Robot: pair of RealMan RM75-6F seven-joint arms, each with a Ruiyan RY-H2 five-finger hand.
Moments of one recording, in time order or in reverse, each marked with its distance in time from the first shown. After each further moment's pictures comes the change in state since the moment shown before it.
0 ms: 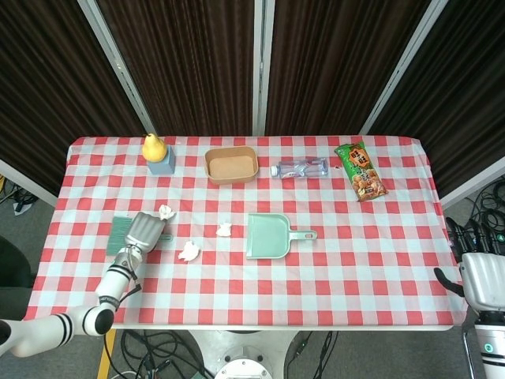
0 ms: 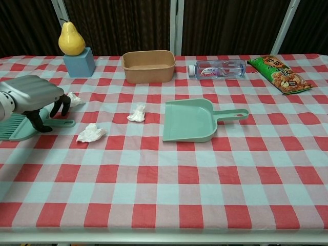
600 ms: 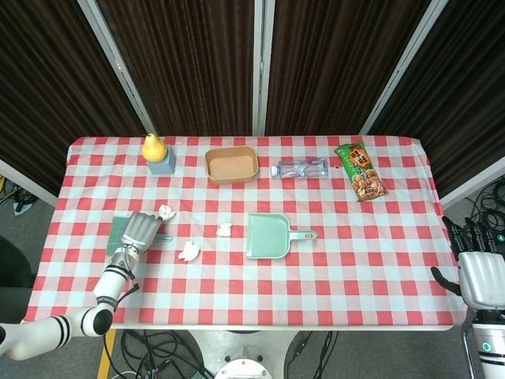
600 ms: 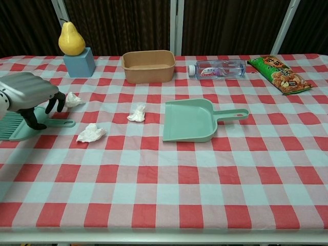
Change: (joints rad) left arm 0.027 0.009 -0.034 -0.016 -0.027 0.003 0.080; right arm 0.009 -0.001 0.000 -0.003 -0.014 -0.002 -0.003
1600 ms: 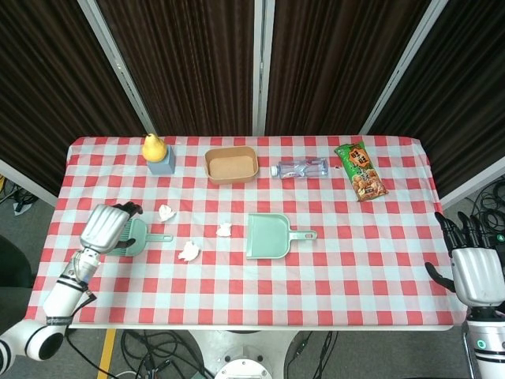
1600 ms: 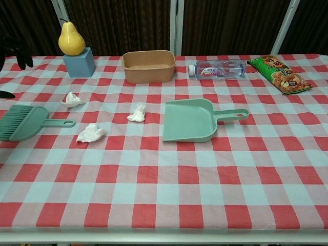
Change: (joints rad) left arm 0.193 0.249 -0.056 -0.153 0.472 0.174 -0.537; right arm 0.016 -0.004 0.008 -0.009 -0.037 0.013 -0.018
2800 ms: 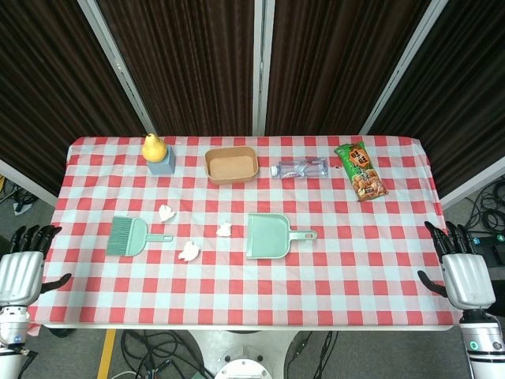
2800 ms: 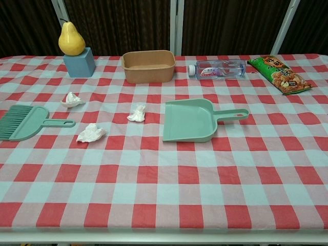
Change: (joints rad) left arm 0.375 0.163 0.097 -0.191 -0.021 0.381 -0.096; right arm 0.003 -0.052 -0.030 0.066 0.002 -0.052 0.040
